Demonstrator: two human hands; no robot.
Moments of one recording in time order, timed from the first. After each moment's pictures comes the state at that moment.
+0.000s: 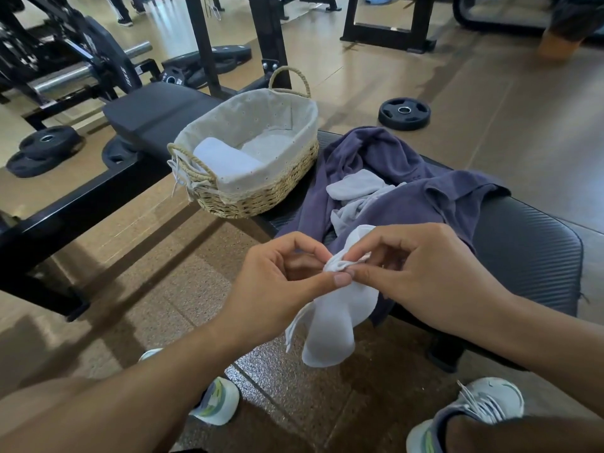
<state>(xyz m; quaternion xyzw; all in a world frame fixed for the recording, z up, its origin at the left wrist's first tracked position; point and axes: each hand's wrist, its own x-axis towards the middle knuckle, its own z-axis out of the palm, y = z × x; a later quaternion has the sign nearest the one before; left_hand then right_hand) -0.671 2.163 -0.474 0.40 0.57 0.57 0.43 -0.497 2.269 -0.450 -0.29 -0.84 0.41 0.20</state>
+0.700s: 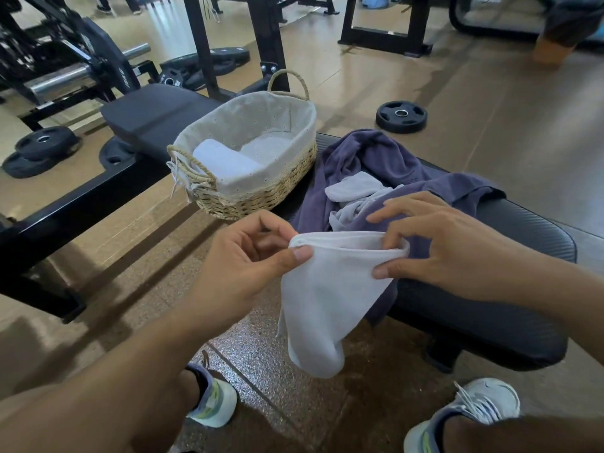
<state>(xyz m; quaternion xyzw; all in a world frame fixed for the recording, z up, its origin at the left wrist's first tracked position) -0.701 2.159 -0.462 0.42 0.55 0.61 0.39 -0.480 2.319 -0.444 -0.24 -0.93 0.28 0.07</state>
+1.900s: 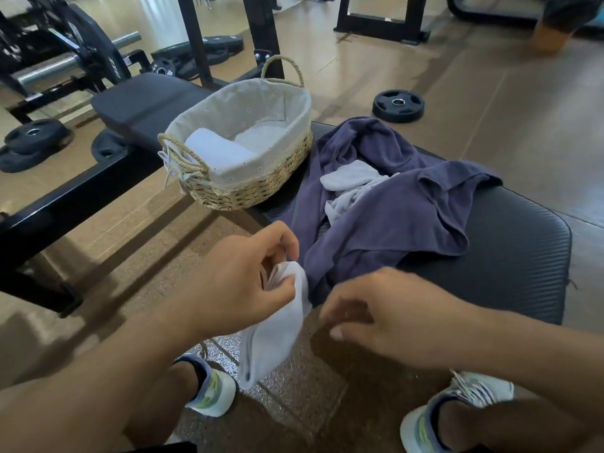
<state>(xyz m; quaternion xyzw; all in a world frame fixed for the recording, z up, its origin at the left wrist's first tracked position) -0.714 2.146 -0.467 0.69 0.66 0.26 0.13 -0.501 2.247 -0.466 -0.23 -0.93 0.29 -0.05</state>
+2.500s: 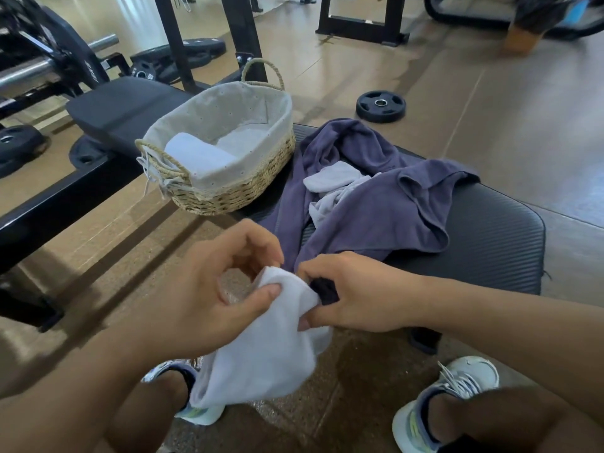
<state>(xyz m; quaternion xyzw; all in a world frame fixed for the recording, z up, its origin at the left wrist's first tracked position) -0.709 2.136 -0.451 0.69 0.57 0.40 0.19 -0.524 2.271 -0.488 -0.14 -0.91 0.40 0.00</state>
